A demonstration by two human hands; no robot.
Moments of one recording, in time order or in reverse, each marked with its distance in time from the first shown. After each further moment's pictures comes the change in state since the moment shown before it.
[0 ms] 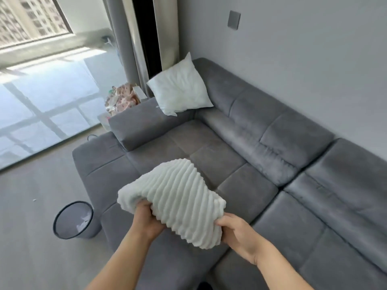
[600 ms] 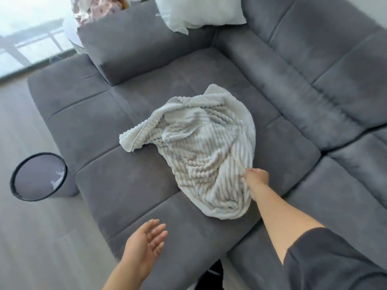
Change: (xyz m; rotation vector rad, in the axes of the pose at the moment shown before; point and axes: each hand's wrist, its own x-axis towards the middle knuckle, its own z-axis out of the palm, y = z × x) left_hand 0.152 -0.094 -0.291 0.282 0.619 -0.251; right_hand 0.339 0.212 -0.169 -0.190 1.020 0.268
